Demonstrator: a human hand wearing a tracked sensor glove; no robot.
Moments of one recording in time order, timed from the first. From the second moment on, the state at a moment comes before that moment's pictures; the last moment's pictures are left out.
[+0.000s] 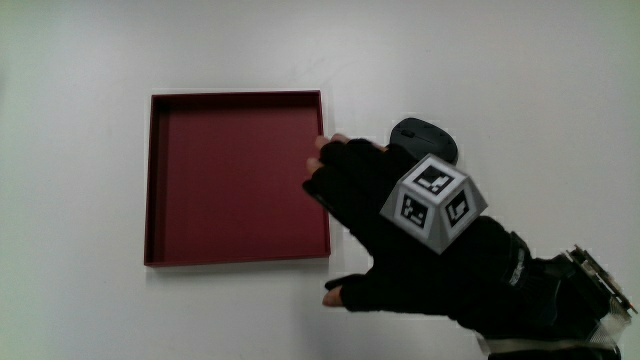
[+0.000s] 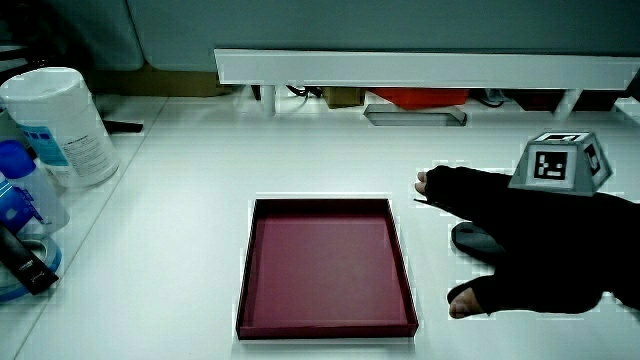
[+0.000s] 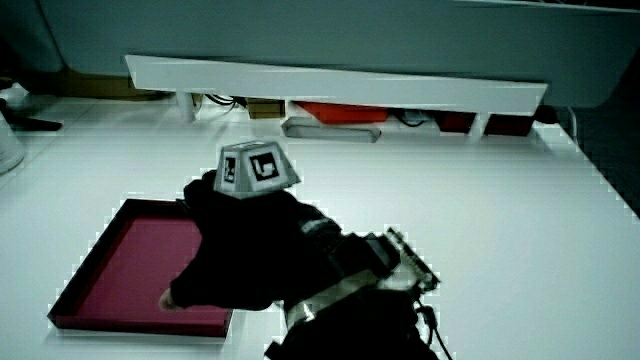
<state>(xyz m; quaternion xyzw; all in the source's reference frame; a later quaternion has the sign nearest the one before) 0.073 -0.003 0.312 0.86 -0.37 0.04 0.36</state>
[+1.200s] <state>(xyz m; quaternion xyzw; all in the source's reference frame) 0.183 -0.111 0.451 0.86 -0.09 0.04 0.50</state>
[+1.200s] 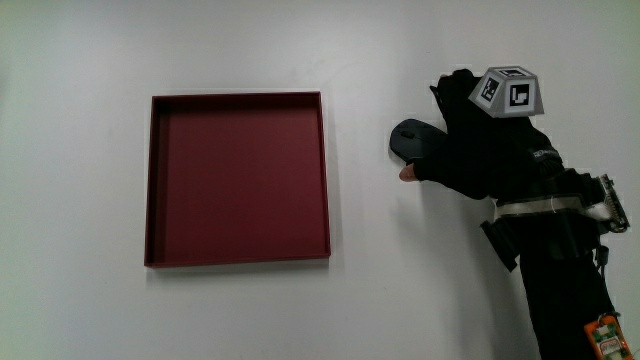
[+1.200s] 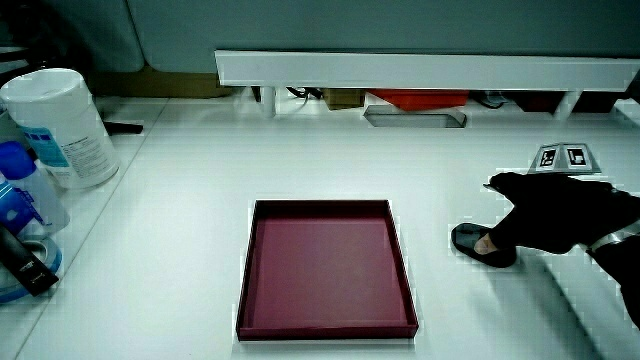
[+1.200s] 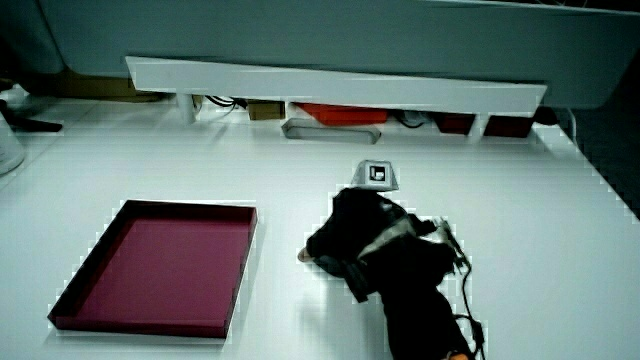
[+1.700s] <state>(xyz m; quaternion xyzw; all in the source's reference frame) 0.191 -0.113 0.501 0.84 -0.04 -0.01 0.54</state>
